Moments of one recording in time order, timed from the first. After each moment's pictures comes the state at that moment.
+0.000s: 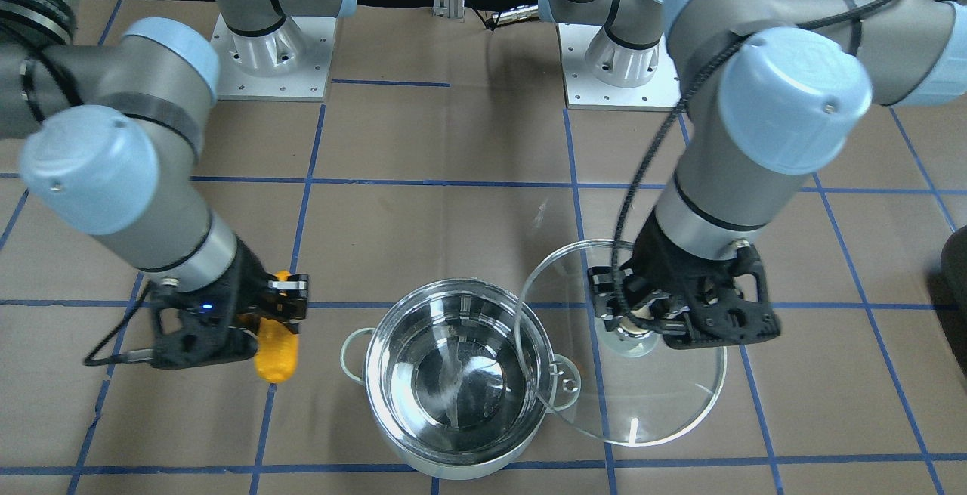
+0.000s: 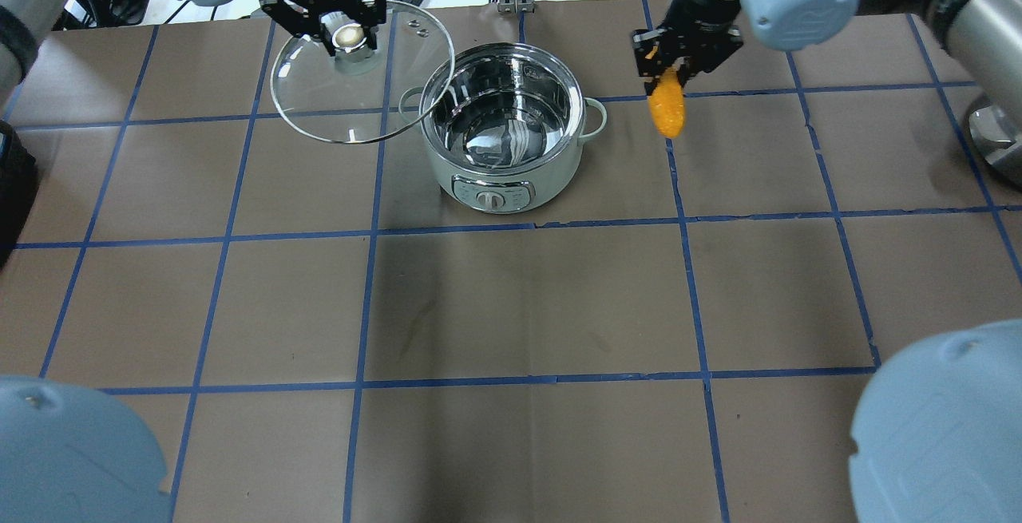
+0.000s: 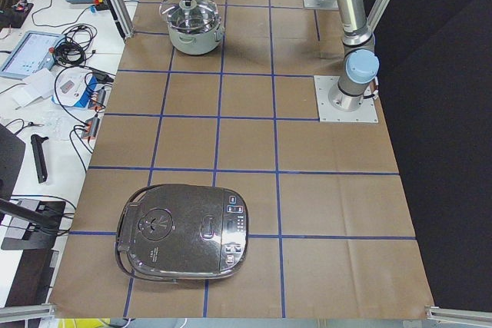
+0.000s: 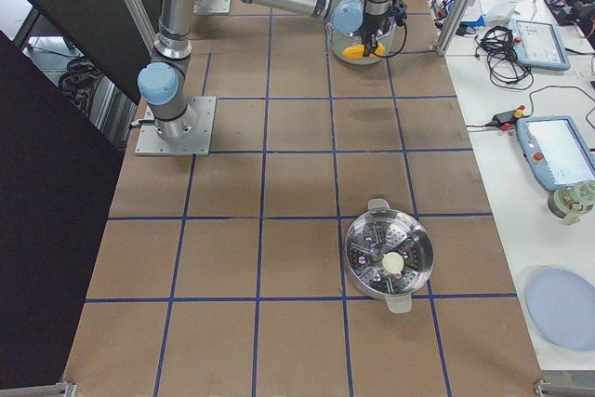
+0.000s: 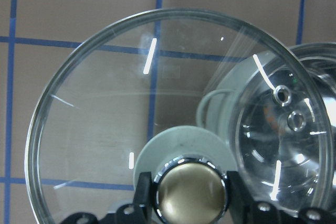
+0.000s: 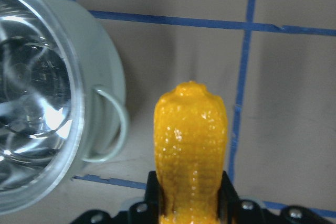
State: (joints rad) left arm -1.58 -1.96 -1.26 -1.41 1.54 -0.09; right arm 1.65 -1.13 1.35 -1.85 -1.45 -0.03
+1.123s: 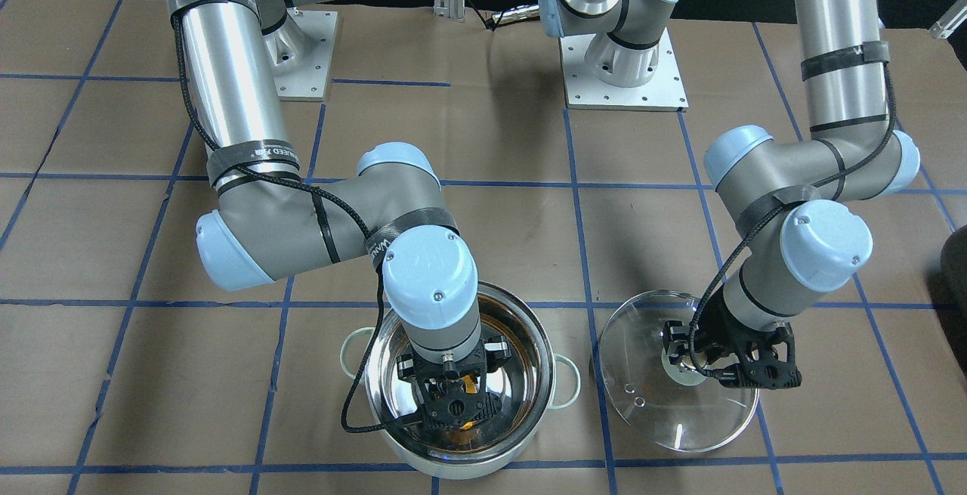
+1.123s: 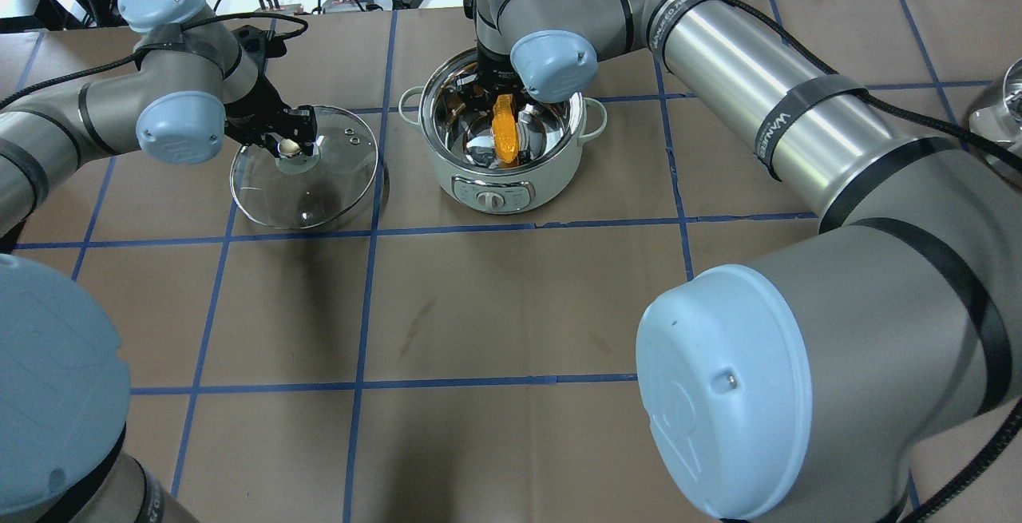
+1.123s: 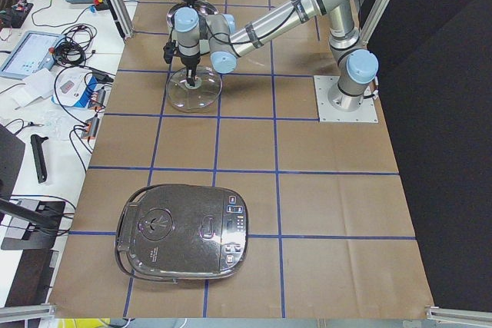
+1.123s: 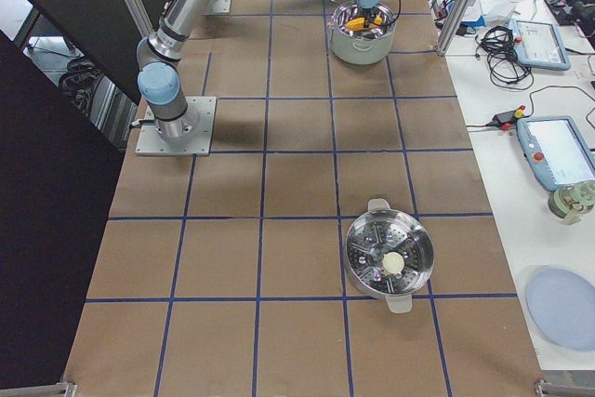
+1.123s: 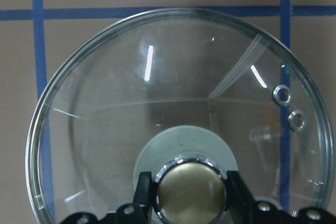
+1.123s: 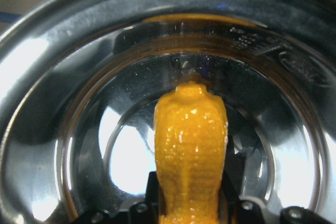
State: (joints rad) left arm -1.38 -2.06 -1.65 -0.94 1.53 0.19; right arm 1.90 -0.82 1.14 -1.98 -1.50 0.18
